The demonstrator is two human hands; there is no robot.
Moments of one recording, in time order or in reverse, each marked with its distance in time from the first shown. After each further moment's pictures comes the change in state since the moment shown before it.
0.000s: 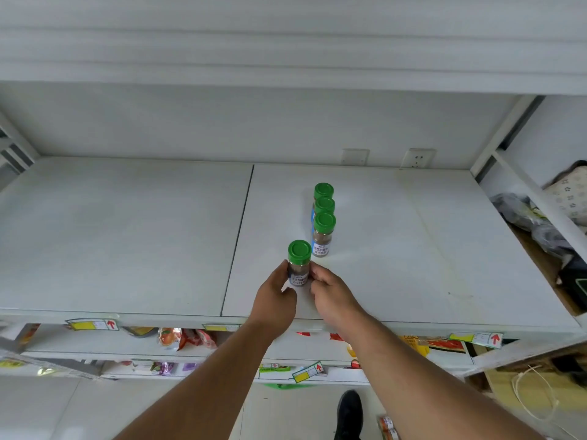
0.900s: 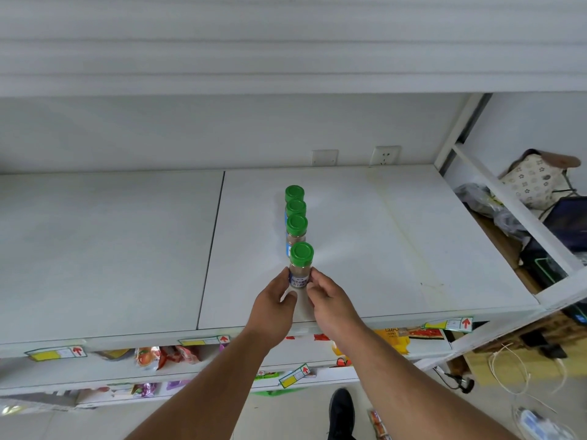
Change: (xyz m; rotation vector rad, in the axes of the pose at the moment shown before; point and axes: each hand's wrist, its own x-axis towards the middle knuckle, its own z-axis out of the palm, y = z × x) left_hand 0.006 -0.005 0.034 -0.013 -0.123 0.017; right_hand -0.026 0.016 -0.031 0.094 0.127 0.001
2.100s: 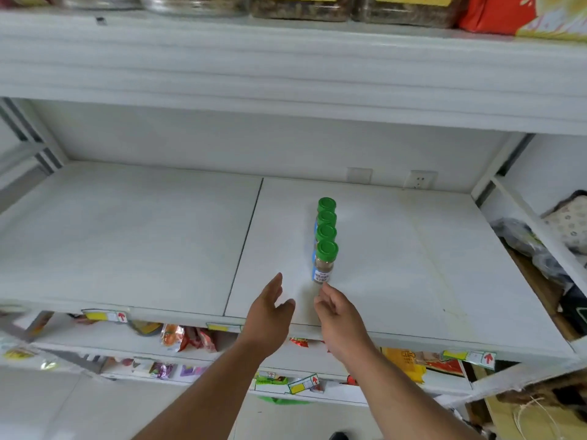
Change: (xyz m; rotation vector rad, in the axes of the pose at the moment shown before) left_hand -0.043 0.008 -0.034 0.010 0.200 -0.093; right_hand -0.032 -0.015 0.013 -0.072 -0.062 -0.042
